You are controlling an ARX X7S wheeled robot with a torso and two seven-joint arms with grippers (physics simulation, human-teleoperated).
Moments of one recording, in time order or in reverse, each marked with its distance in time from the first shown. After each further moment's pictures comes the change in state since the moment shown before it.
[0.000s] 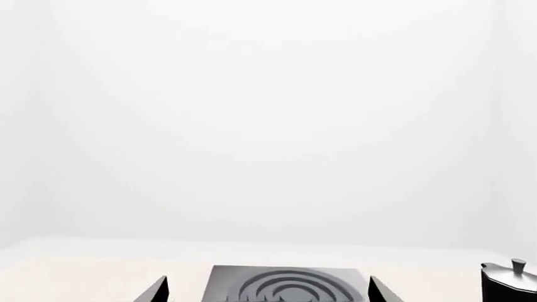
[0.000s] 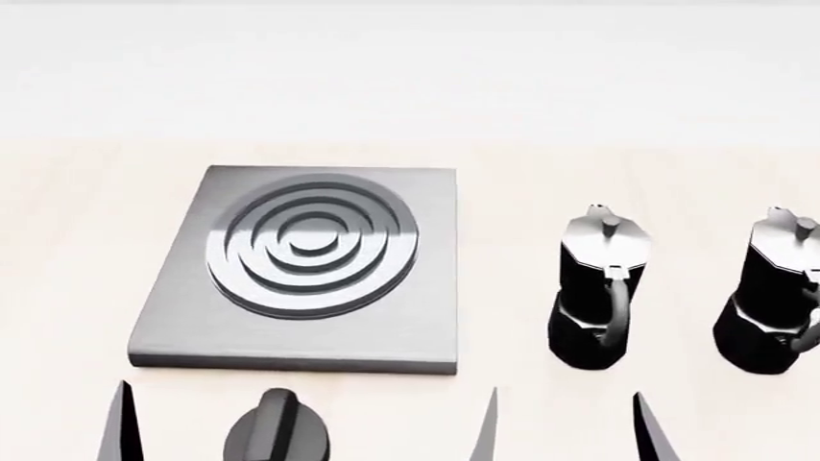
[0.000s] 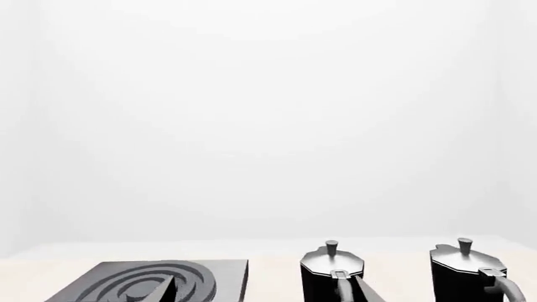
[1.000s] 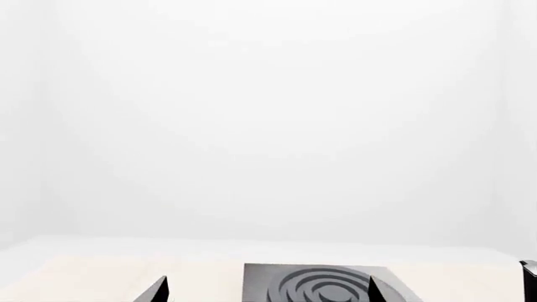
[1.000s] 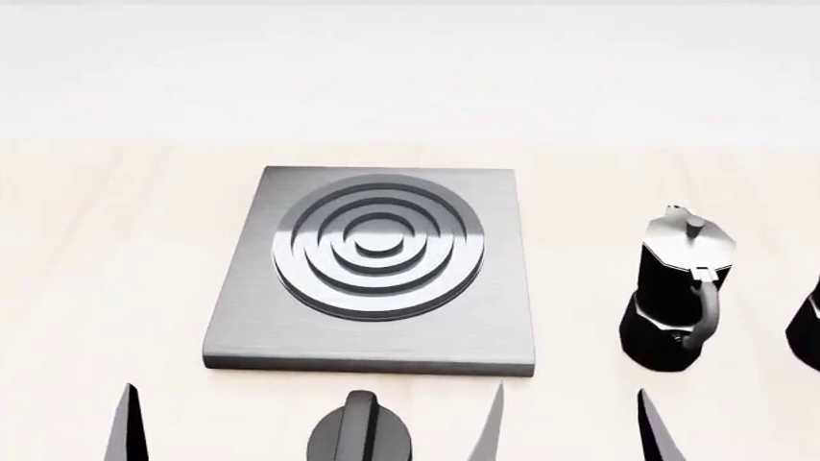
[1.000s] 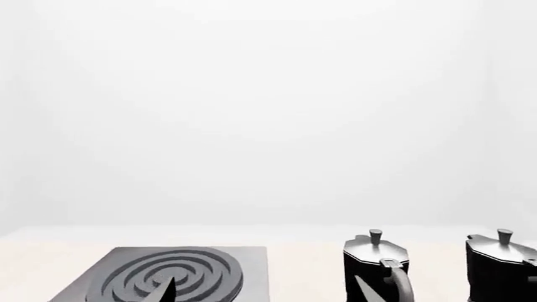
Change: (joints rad) left arm -0.005 -0.031 0.031 -0.009 -0.015 0.012 -0.034; right arm 0.037 0.019 -0.024 0.000 -0.015 0.081 0.062
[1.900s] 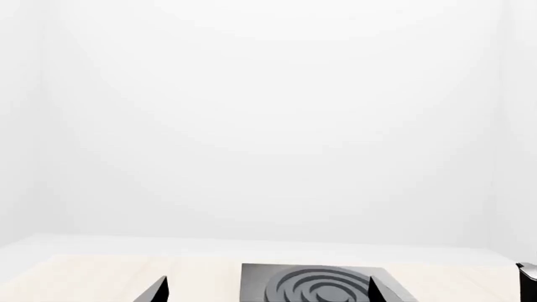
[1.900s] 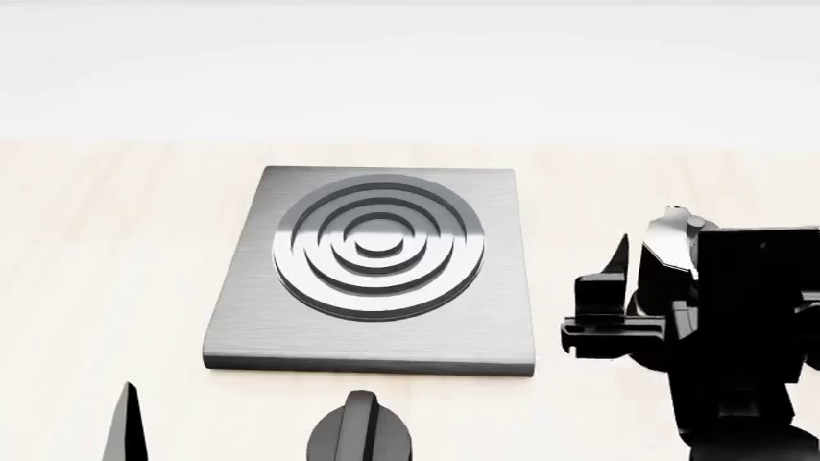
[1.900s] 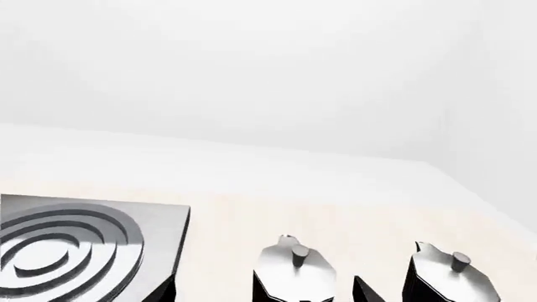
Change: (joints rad) left arm -0.008 -0.033 0.020 0.002 -0.032 0.007 -0.035; right arm 0.642 0.195 0.157 0.230 0.252 0.728 -0.112
